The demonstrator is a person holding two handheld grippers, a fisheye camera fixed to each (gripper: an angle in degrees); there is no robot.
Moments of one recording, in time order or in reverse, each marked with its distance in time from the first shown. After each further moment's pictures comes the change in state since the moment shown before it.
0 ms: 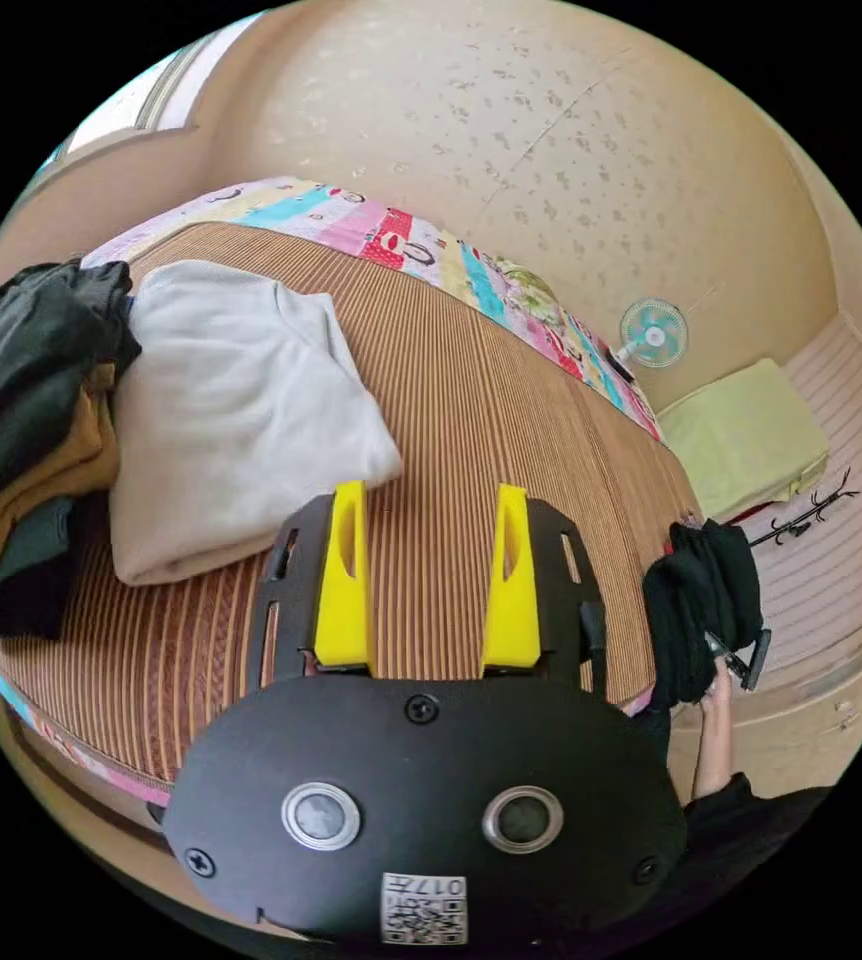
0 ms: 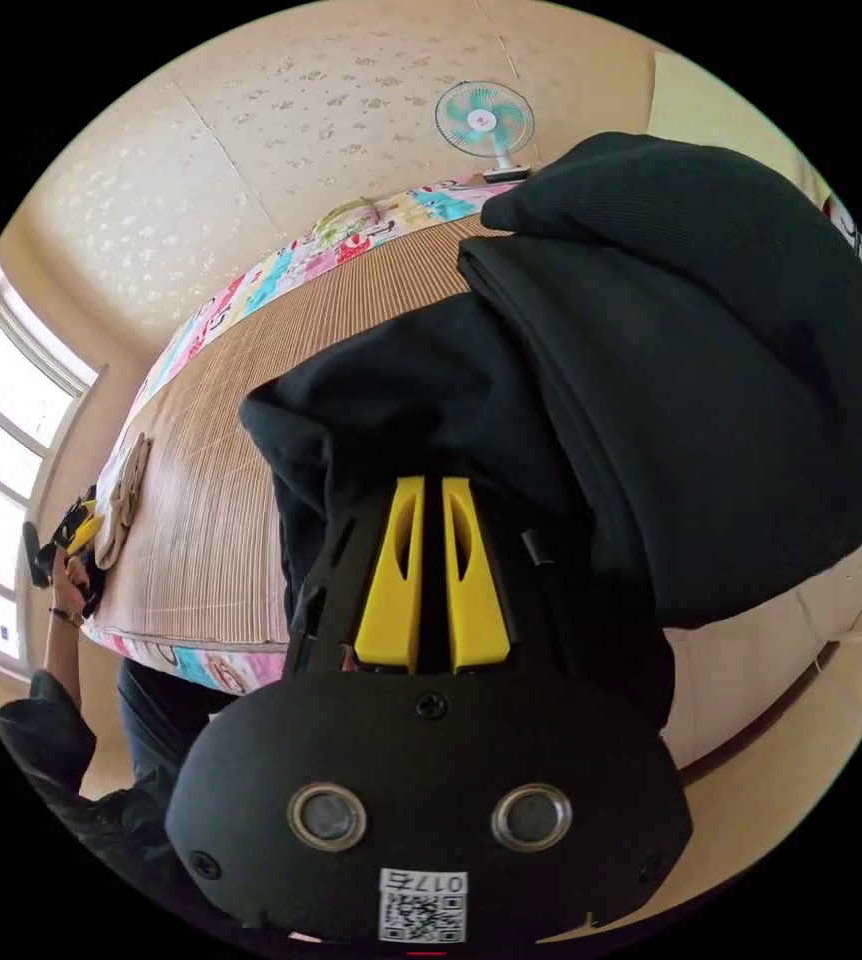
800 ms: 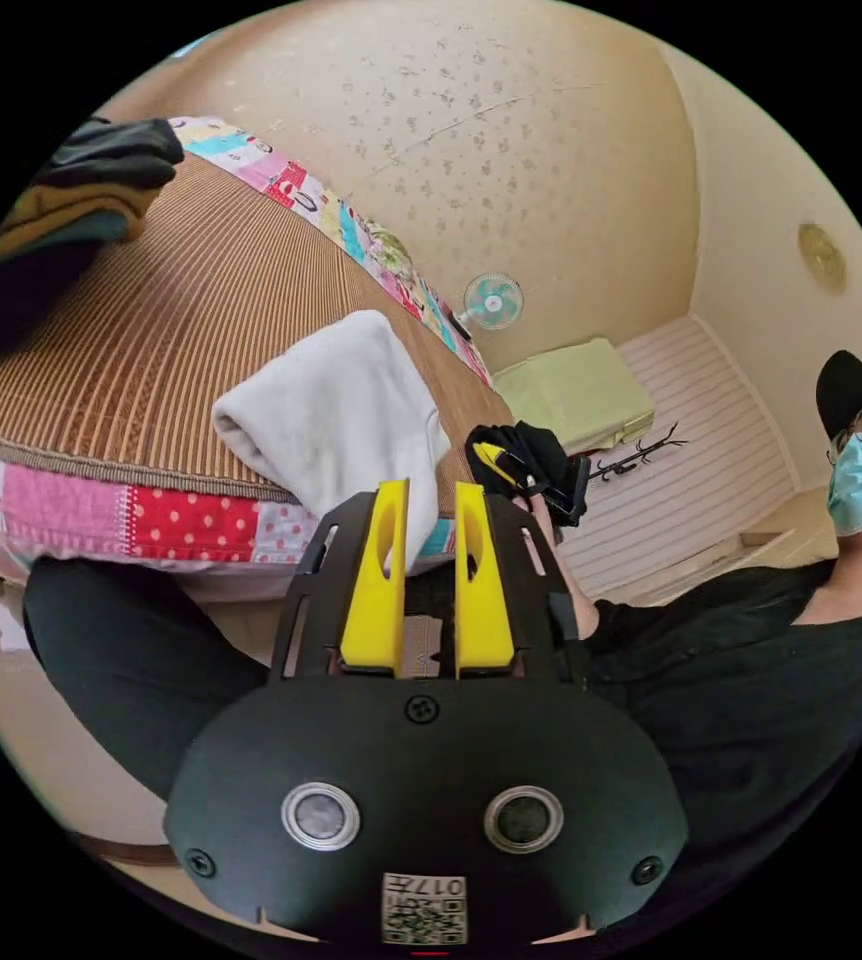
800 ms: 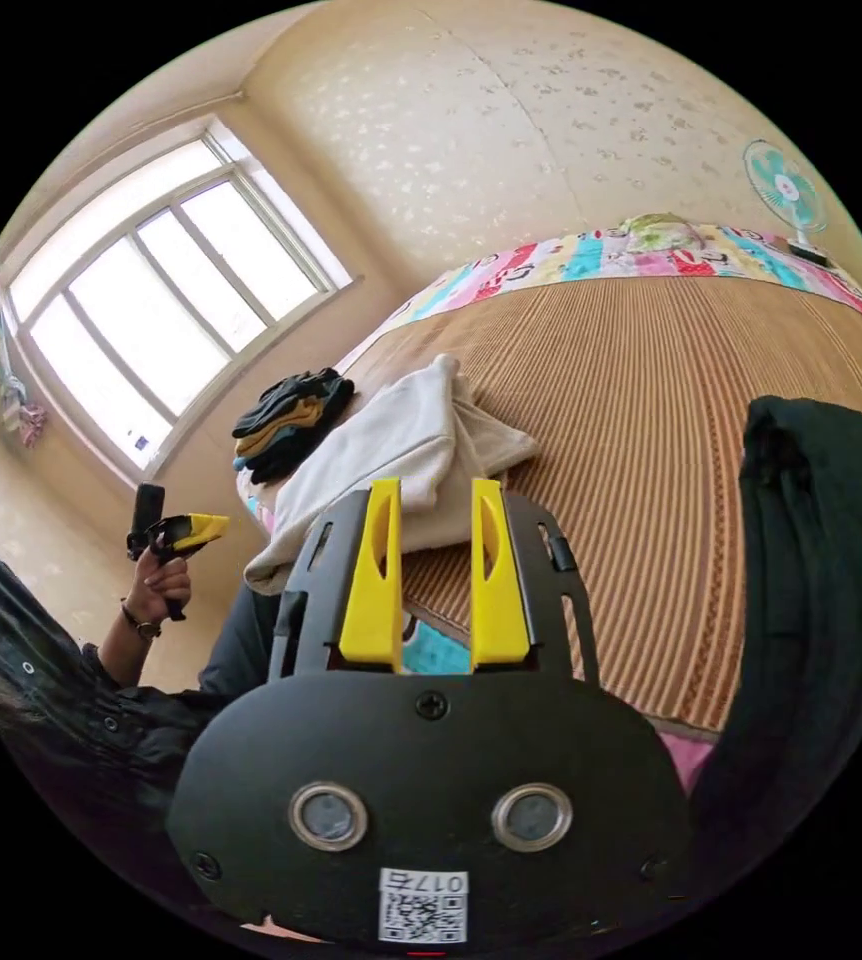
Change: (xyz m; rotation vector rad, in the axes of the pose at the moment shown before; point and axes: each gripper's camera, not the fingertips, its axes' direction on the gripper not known) left arm 0.016 0.272 -0.128 -0.072 0.508 0.095; right arm -0.137 0.071 0.032 -0.027 -0.598 -0.476
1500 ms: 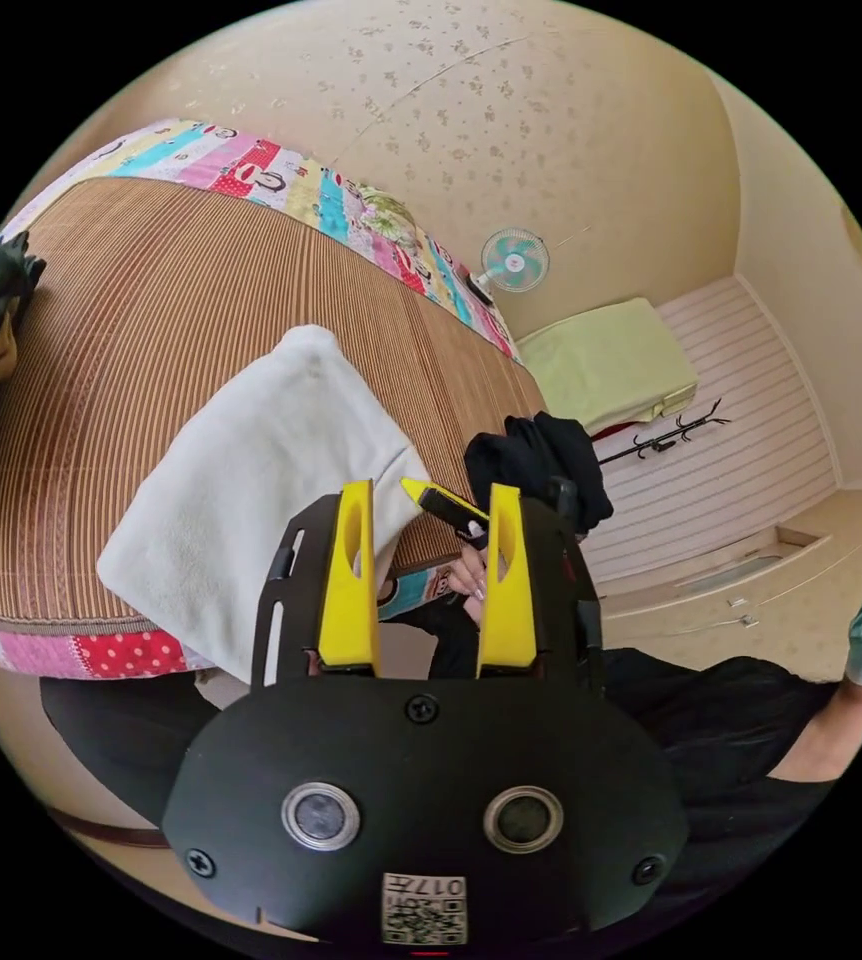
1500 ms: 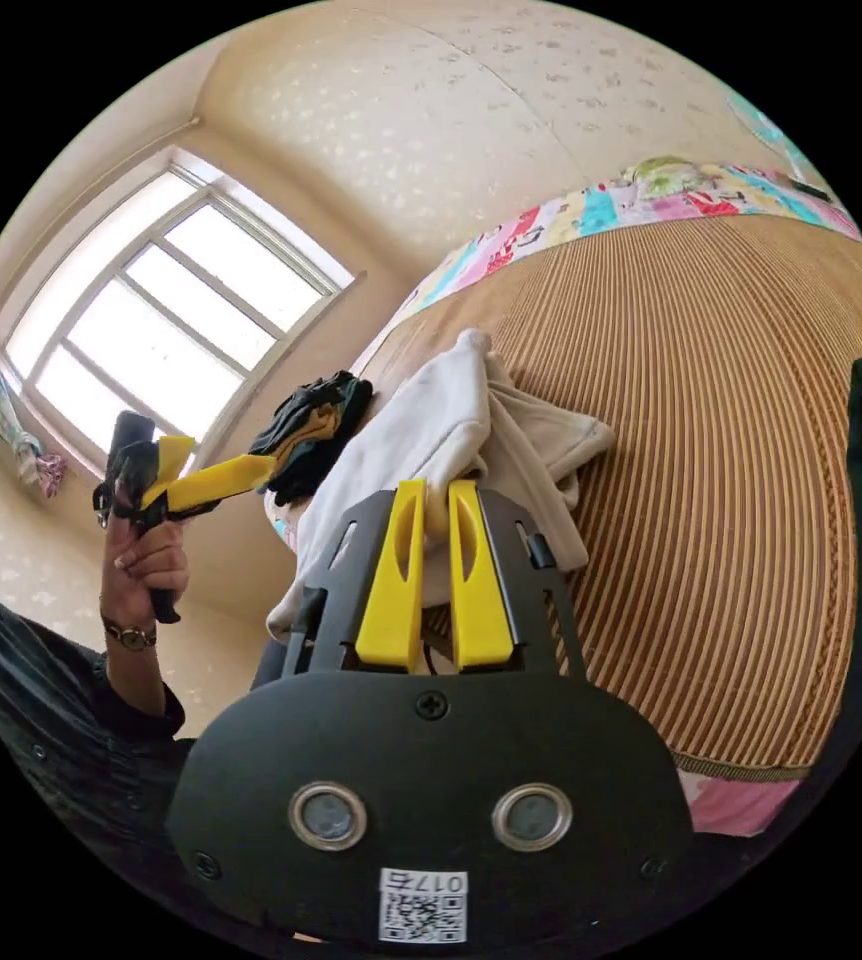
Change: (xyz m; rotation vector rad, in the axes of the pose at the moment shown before) left arm 0.071 -0.046 0.107 -0.093 -0.048 -0.033; right arm 0.030 0.051 -0.038 0.046 -0.072 0.047
